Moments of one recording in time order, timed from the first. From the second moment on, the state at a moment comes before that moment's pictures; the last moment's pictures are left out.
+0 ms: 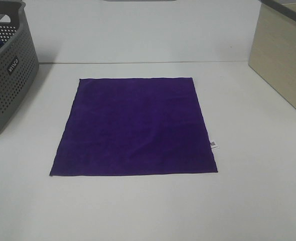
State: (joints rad) left arm 0.06 0.00 -0.51 -0.08 1.05 0.12; right arm -0.01 0.00 -0.50 0.09 1.07 -0.19
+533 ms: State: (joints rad) left arm 0.06 0.46 -0.66 -0.09 1.19 0.12; right arm -0.01 0.60 -0.78 0.10 1.08 -0.06
